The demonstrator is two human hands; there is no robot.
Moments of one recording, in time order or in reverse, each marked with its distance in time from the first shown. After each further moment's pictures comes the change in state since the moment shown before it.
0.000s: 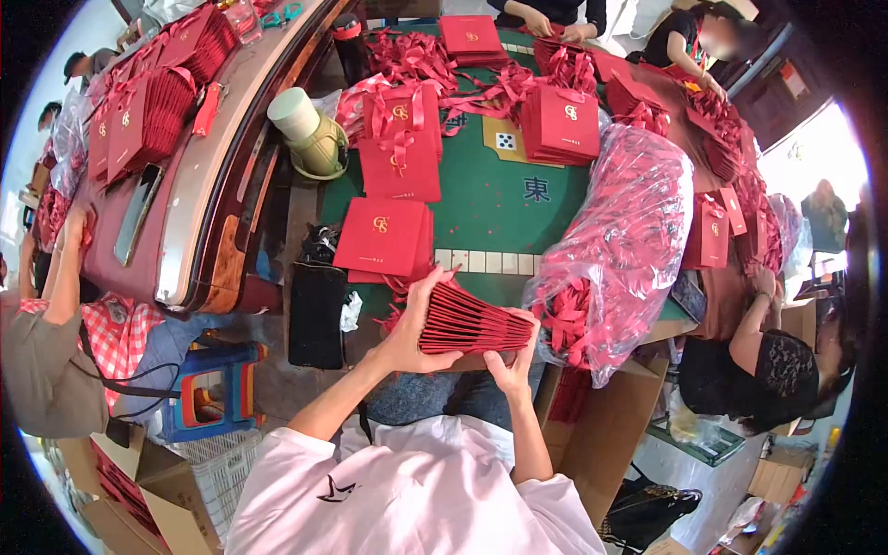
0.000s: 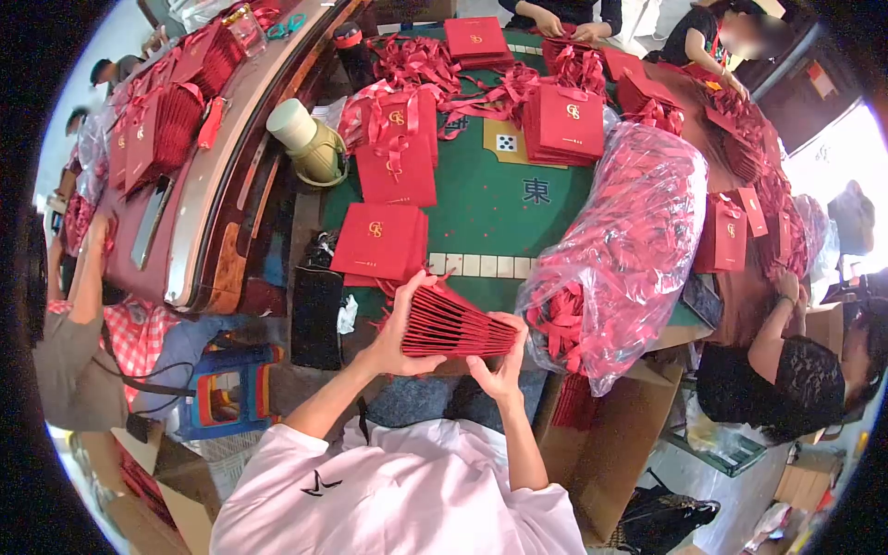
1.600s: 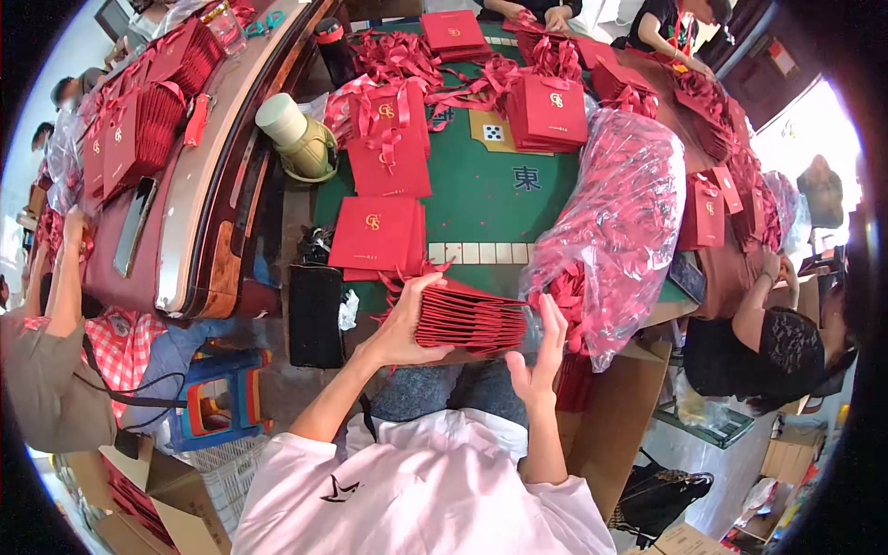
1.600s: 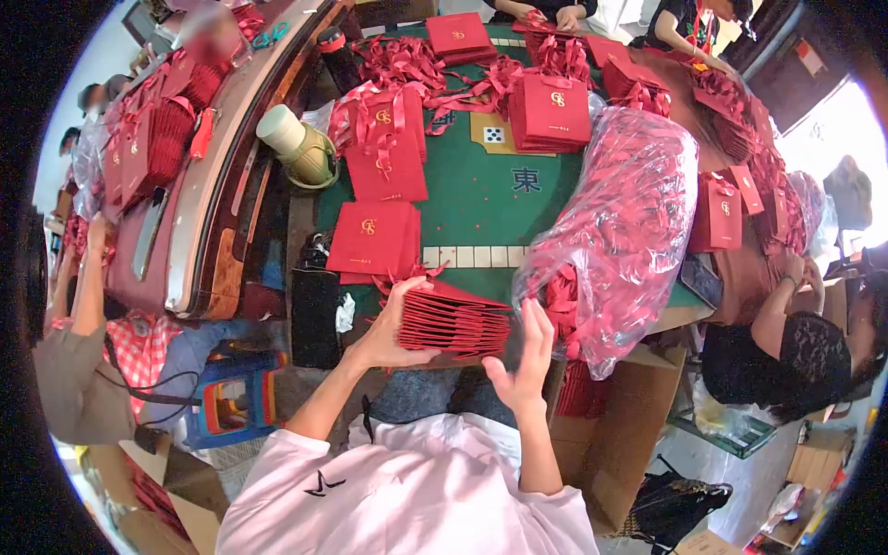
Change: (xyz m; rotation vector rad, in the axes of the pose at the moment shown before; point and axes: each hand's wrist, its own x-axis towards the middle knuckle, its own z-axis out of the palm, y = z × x) left_hand -0.002 -0.001 -0.009 0.059 -0.145 -0.042; right_hand 0.006 -0.067 -0.029 -0.492 -0.029 -0.096
